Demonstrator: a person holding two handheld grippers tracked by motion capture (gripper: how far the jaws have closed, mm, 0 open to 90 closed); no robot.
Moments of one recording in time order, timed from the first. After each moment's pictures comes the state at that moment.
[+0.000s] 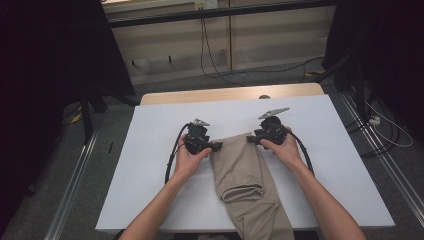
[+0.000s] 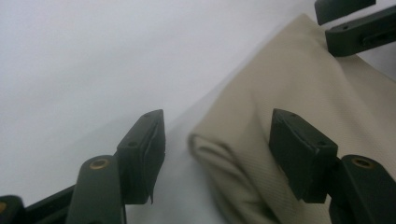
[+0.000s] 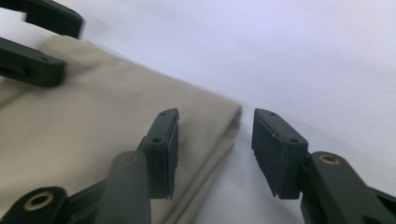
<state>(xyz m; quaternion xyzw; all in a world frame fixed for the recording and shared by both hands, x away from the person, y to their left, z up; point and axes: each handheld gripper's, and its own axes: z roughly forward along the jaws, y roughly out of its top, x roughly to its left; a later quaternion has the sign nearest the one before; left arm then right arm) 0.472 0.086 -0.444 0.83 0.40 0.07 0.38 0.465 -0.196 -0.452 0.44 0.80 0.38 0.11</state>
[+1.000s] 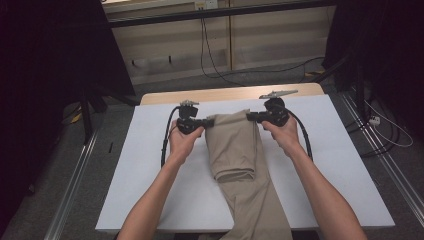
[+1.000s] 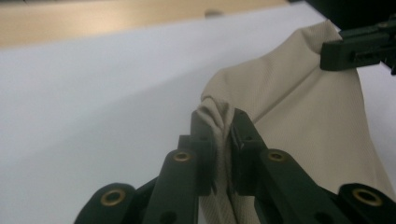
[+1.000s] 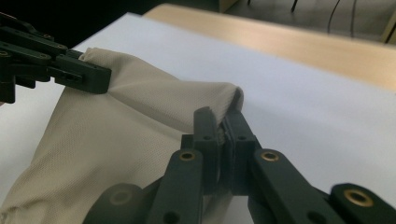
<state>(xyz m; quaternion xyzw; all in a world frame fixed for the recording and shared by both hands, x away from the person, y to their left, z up) 0.510 0.095 -0.385 0.78 0.42 0.07 0.45 0.485 -0.201 -0.395 0.44 0.75 0.48 0.12</state>
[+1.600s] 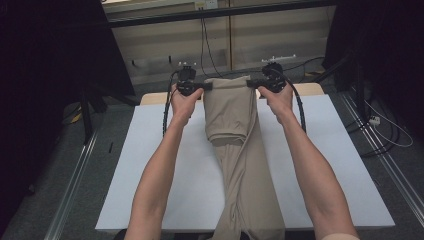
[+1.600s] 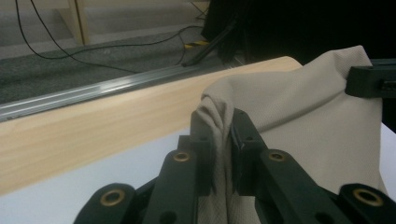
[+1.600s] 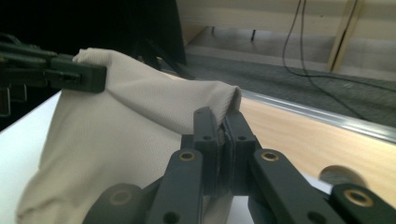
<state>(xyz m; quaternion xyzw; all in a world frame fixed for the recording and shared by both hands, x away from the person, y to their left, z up) 0.601 0.082 -0.341 0.75 0.44 0.09 0.48 0.557 -0.203 -0.340 0.48 0.72 0.47 0.18</state>
